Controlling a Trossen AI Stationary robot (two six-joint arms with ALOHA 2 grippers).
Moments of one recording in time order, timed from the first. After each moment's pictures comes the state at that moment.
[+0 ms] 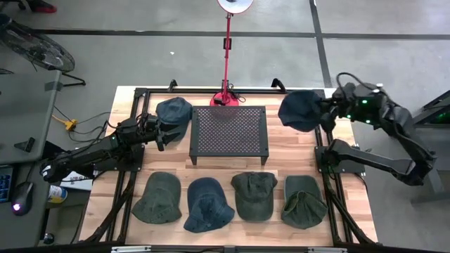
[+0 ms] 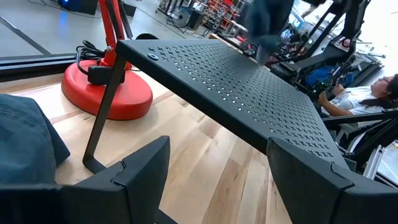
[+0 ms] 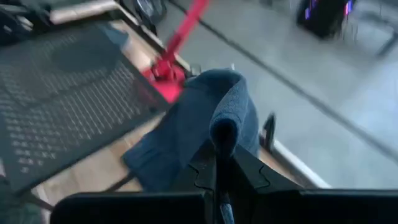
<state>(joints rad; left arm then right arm) 0.43 0.16 0.01 0.05 0.14 -0.48 -0.65 0.60 1.14 -1.04 0.06 -0.04</state>
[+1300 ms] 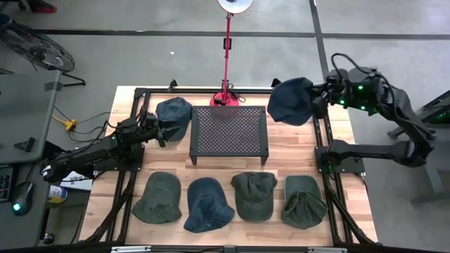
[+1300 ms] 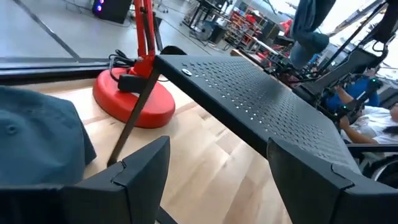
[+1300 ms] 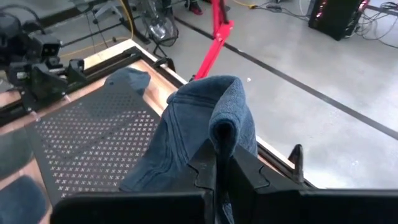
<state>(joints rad) 0.43 0.16 0.04 0.05 0.03 -0.54 -0.46 0.87 1.40 -1.01 0.17 0.19</state>
